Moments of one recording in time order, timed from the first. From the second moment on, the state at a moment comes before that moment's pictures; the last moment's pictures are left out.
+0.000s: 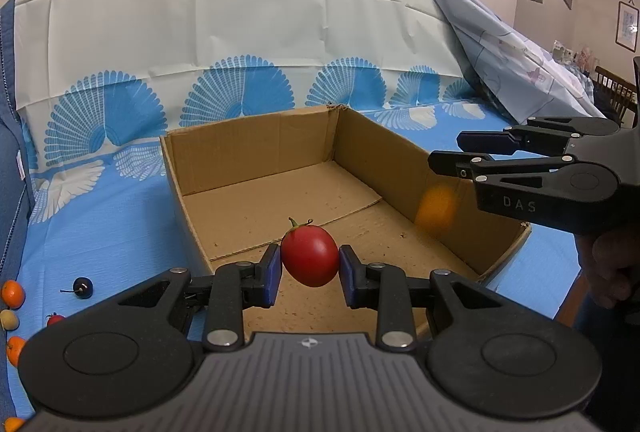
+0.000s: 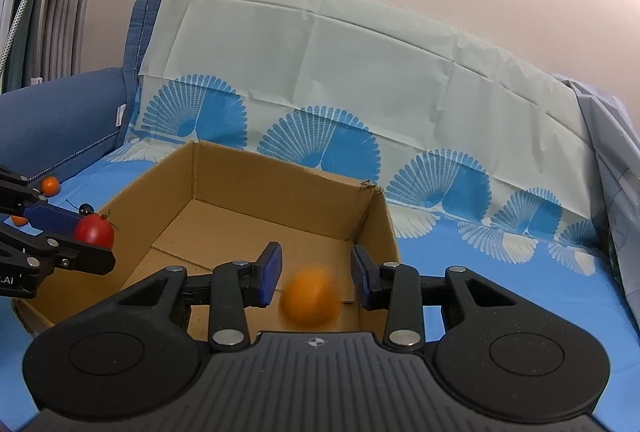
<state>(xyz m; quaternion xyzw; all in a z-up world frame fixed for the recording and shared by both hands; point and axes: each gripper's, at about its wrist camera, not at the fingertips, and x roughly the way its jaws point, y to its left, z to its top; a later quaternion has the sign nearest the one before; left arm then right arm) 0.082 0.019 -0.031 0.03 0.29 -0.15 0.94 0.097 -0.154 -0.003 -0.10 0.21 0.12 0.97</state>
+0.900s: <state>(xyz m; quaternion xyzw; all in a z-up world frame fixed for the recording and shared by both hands) 0.108 0.037 -0.040 0.00 0.34 -0.09 0.94 0.129 -0.188 -0.052 -0.14 0.35 -0.01 0.93</state>
